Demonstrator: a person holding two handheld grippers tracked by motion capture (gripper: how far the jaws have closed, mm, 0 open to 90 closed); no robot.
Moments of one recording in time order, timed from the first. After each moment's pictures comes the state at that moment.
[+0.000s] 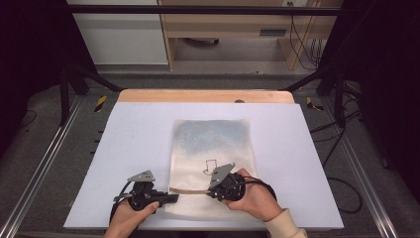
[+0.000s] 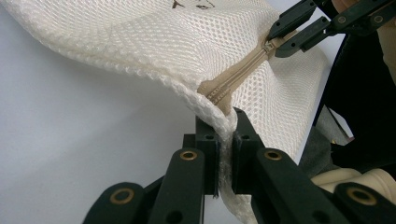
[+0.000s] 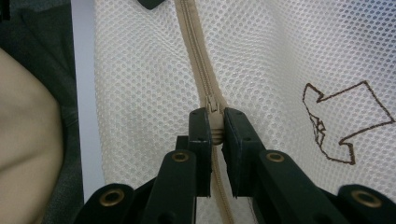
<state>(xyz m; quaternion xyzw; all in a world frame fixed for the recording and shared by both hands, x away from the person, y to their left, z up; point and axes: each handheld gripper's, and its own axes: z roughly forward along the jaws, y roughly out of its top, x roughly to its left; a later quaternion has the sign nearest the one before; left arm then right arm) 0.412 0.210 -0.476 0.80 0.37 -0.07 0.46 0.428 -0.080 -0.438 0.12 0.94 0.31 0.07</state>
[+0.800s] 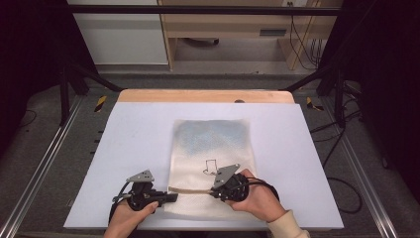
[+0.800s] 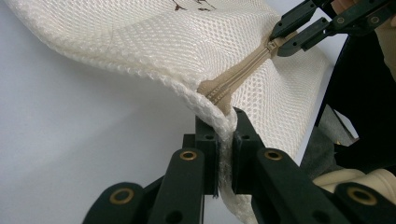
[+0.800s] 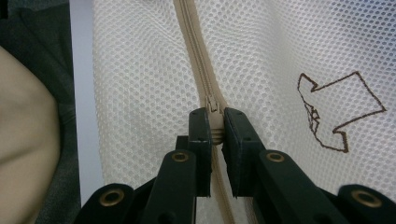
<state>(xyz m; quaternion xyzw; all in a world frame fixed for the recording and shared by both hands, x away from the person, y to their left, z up) 0.411 0.212 -0.473 0.80 0.37 -0.06 0.47 0.427 -0.090 -0.440 0.12 0.94 0.32 0.08</state>
